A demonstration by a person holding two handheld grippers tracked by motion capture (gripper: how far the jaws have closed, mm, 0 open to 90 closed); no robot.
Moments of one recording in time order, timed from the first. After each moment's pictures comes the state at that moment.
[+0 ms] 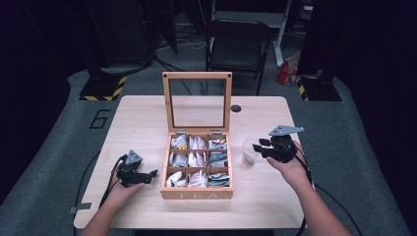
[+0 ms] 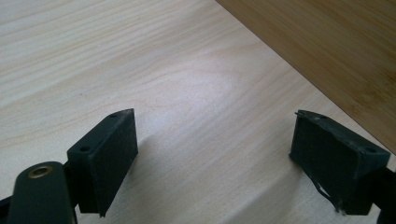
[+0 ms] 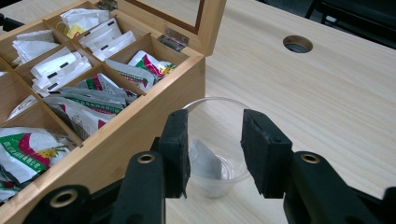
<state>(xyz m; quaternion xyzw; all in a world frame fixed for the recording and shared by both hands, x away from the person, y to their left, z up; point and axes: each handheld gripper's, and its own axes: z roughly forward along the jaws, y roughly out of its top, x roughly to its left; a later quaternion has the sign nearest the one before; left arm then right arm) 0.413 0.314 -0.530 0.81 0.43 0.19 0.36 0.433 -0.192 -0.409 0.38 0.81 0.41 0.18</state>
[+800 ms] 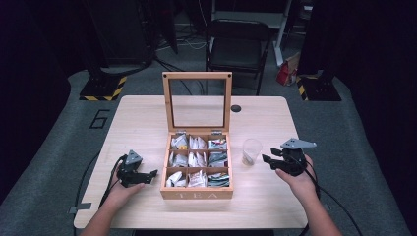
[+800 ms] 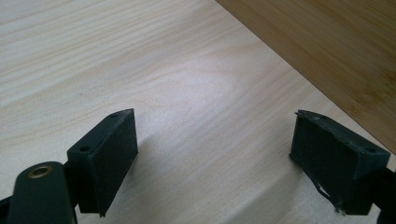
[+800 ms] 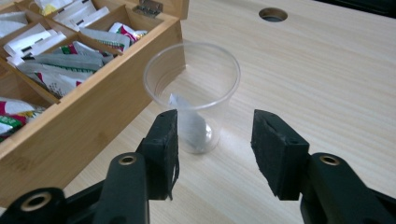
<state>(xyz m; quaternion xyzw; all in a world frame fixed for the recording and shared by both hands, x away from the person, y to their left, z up) 0.413 0.314 -0.530 0.81 0.43 0.19 0.36 0.405 -0.221 -0.439 0.43 0.78 0.41 0.19</state>
